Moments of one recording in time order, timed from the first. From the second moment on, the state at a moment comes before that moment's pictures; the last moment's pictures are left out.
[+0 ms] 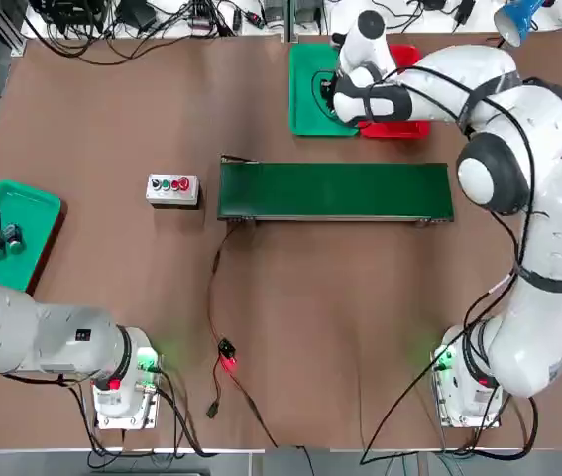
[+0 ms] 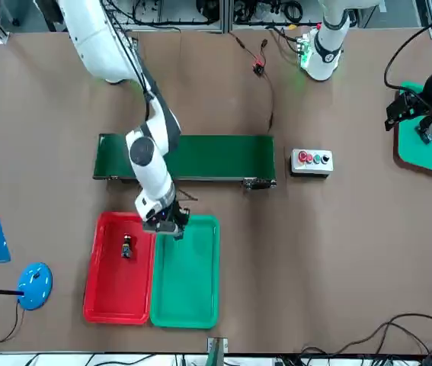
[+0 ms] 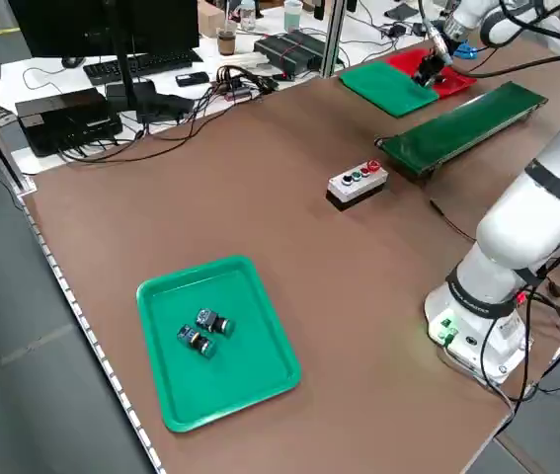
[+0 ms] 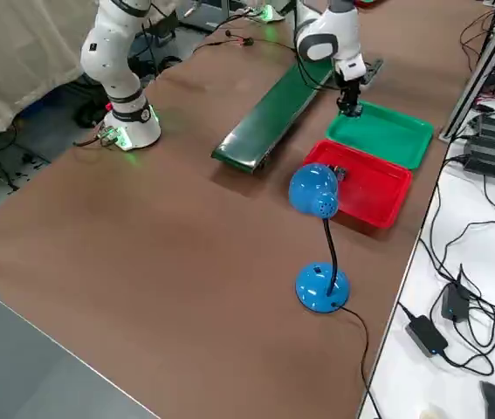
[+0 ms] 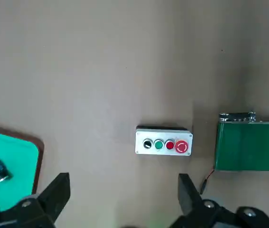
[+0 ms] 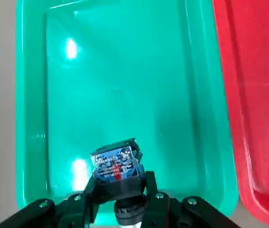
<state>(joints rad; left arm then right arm) -0.03 -0.05 -0.01 -1.62 -0.01 1.54 -0.03 0.54 0.68 -0.02 -1.64 0.00 2.63 0.64</state>
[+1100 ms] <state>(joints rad) -0.03 -0.05 -0.01 -1.62 -0.01 1.54 -0.03 0.51 0.82 -0.02 -1.53 0.00 2.67 0.64</state>
